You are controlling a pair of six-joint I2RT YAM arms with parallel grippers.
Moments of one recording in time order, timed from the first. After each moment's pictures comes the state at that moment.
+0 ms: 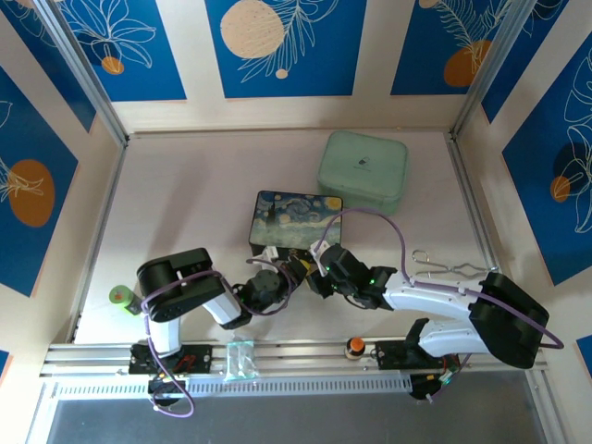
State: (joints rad) left arm -1.09 1.85 0.39 1.15 -0.27 -1.46; right arm 0.95 1.23 0.49 -0.08 0.08 0.29
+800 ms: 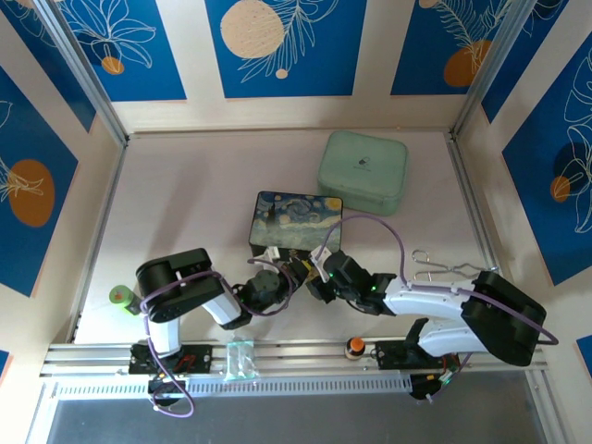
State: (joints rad) left arm -1.10 1.84 0.39 1.16 -0.25 -1.46; right arm 0.96 1.26 0.40 0.06 0.08 0.23
